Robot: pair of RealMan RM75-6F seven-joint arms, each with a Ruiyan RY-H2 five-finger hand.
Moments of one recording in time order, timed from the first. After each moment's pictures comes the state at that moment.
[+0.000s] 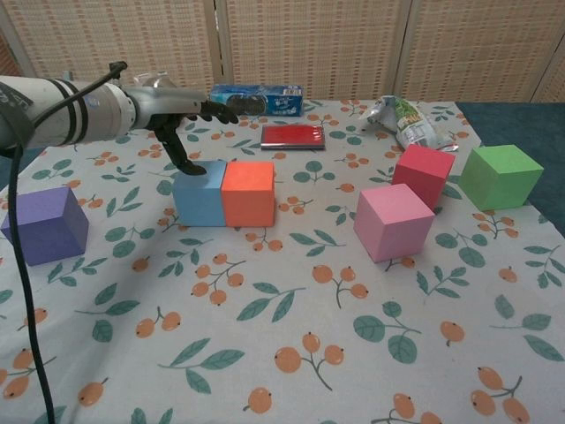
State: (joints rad) left arm -1.09 -1.46 -0.16 -1.38 0.71 0.72 0.32; right arm 0.04 -1.02 0.04 -1.57 -1.58 1.56 0.38
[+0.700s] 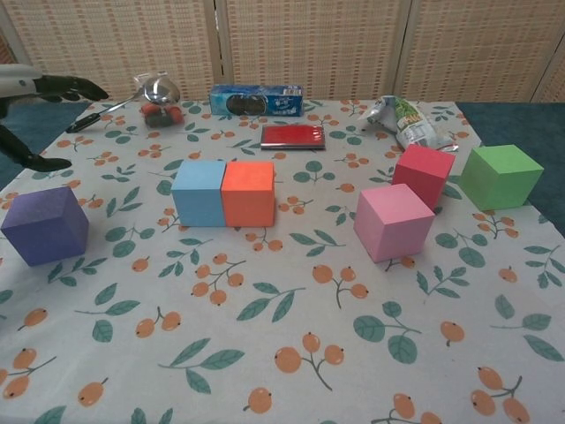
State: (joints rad) left arm -0.70 -1.14 -0.05 -1.74 1.07 1.07 0.13; right arm 0.17 -0.98 0.04 -1.60 -1.69 1.44 0.42
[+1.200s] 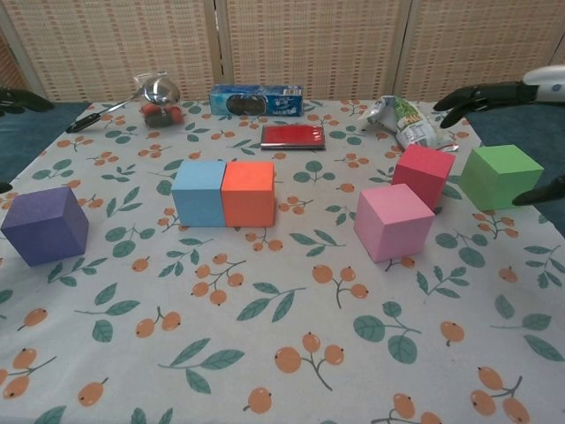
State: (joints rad) left arm -0.52 -1.09 0.01 -1.82 1.26 1.21 0.05; right arm 0.58 -1.03 0.11 -1.65 -1.65 0.87 0.28
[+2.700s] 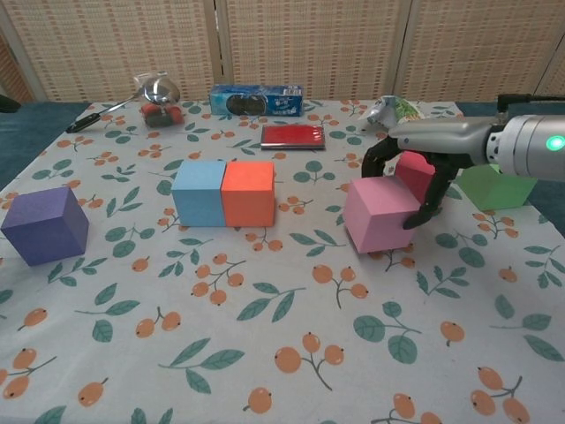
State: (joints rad) left arm -0.37 -1.08 -0.01 -1.78 1.45 1.26 -0.15; right arm 0.84 -1.39 0.14 -1.34 -1.40 0.68 0.07
